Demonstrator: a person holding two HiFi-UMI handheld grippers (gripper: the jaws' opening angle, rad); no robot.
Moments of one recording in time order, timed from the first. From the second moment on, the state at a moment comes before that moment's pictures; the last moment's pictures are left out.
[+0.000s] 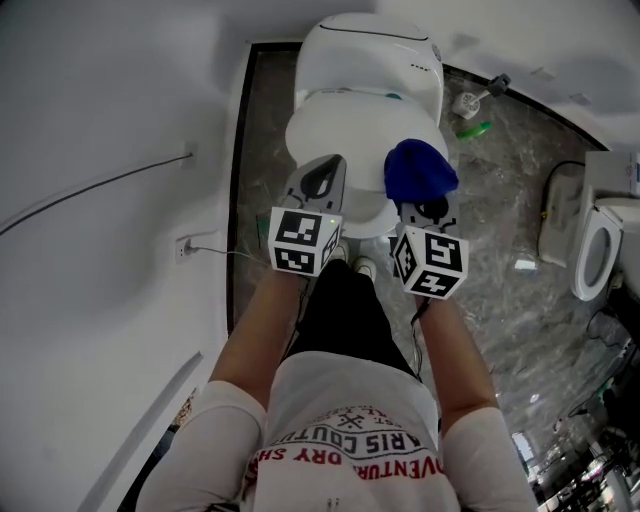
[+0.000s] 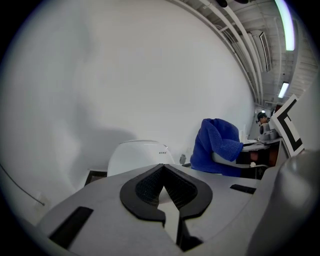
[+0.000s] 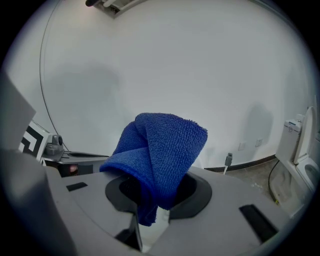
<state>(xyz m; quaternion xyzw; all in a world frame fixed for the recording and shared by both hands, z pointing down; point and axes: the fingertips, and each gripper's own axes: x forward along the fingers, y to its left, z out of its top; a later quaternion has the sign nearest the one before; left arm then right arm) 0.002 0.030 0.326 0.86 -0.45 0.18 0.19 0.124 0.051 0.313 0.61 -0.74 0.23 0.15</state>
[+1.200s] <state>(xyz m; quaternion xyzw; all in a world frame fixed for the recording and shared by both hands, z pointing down) -0.026 0.159 0.552 0.78 -0.48 0.26 0.31 0.102 0.169 0.527 0.56 -0.72 0.33 0.25</state>
